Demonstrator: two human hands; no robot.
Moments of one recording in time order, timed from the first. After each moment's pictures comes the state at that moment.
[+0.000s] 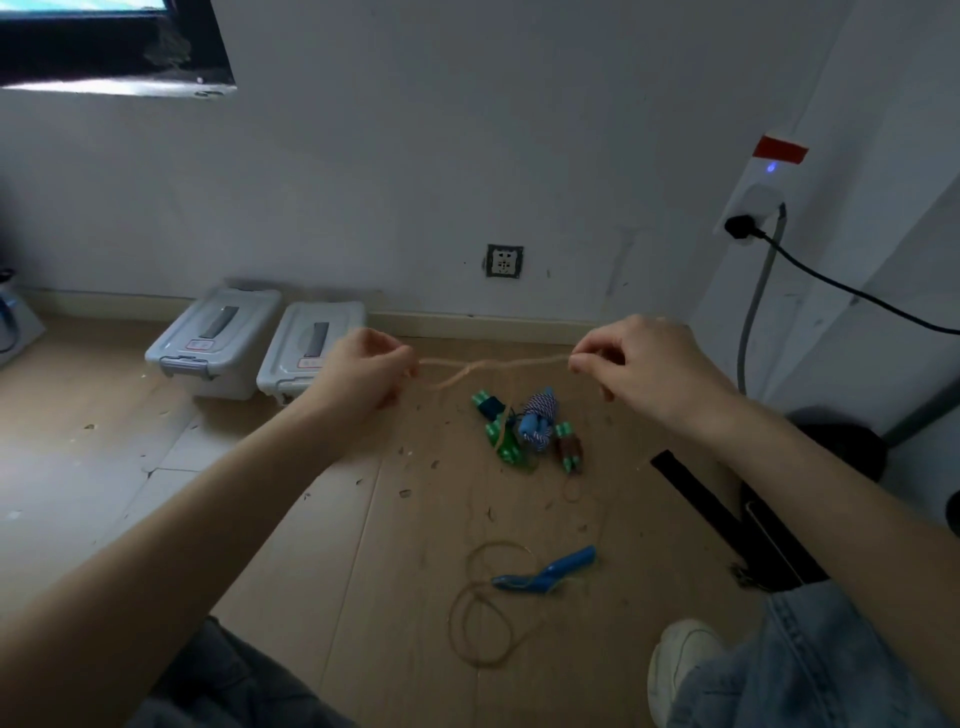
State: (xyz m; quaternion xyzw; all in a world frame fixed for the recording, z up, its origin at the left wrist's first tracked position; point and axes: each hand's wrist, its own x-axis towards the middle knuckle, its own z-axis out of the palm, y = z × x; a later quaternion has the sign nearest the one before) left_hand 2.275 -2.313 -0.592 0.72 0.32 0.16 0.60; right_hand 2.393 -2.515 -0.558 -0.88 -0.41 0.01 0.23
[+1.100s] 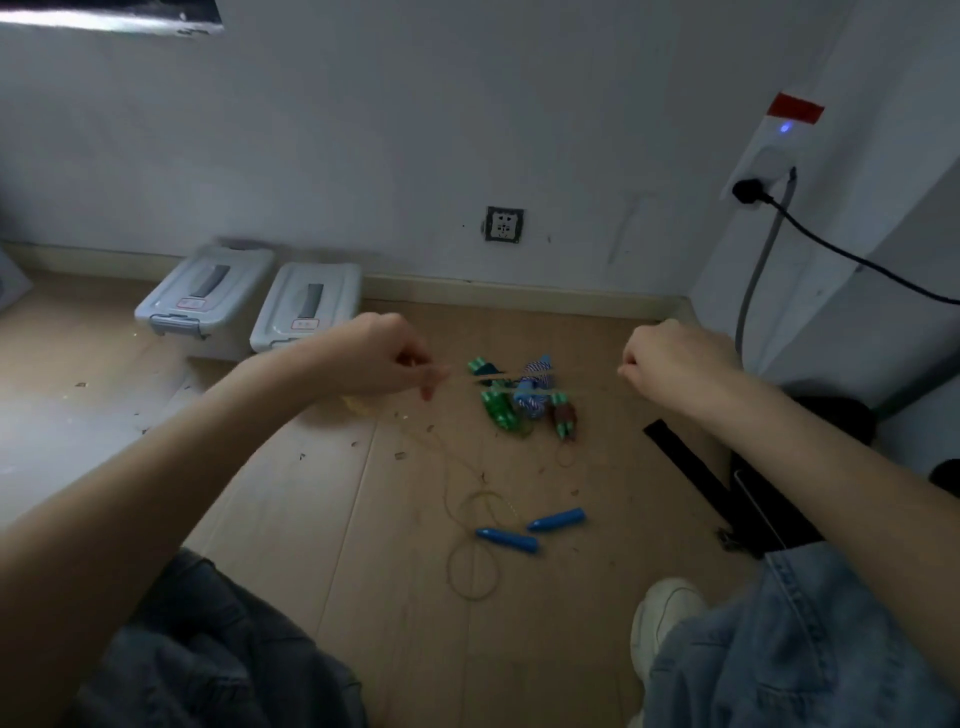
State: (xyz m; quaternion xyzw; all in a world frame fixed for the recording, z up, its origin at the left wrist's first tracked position) left_hand 2.272 -2.307 -0.587 0.97 0.04 -0.07 0.22; right_hand 2.417 -2.529 -0.592 -0.94 -0.30 0.02 -0.15
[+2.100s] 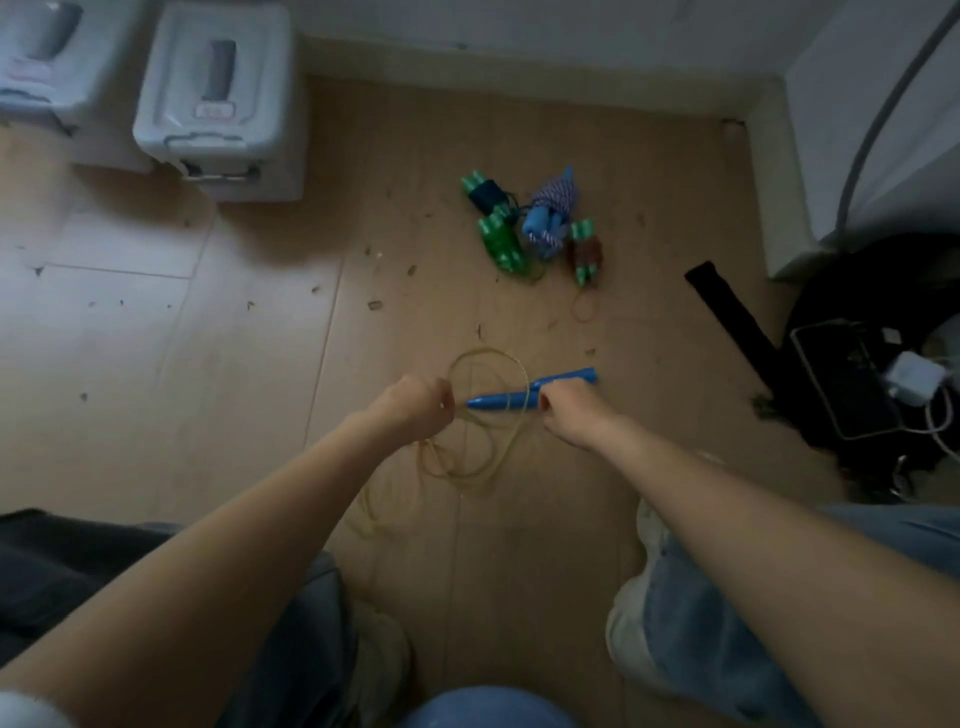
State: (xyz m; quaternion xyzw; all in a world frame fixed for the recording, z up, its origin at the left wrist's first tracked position) left_hand 2.293 -2.360 -0.862 0.89 0.23 -0.30 0.26; right_hand 2.396 -2.518 -0.873 -0.88 -0.31 0.34 -0.02
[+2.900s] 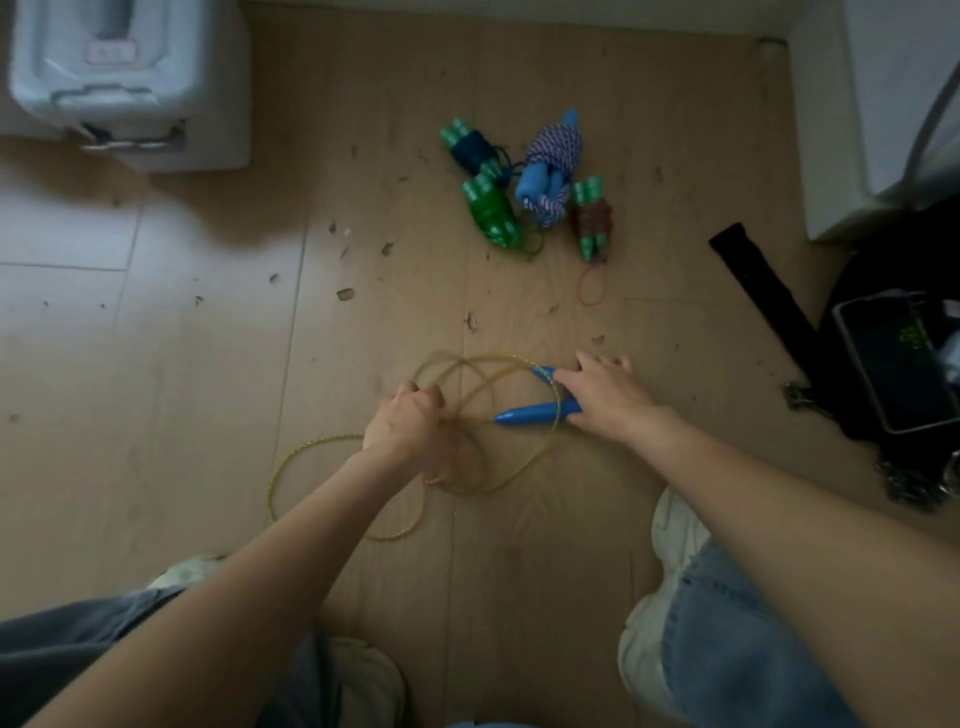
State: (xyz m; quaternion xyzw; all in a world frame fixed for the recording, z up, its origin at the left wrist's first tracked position) left_hand 2.302 -2.367 -0.918 0.88 0.28 -0.27 0.27; right_hand 2.447 -2.538 -0.932 -0.87 -0.39 0.29 -0.06
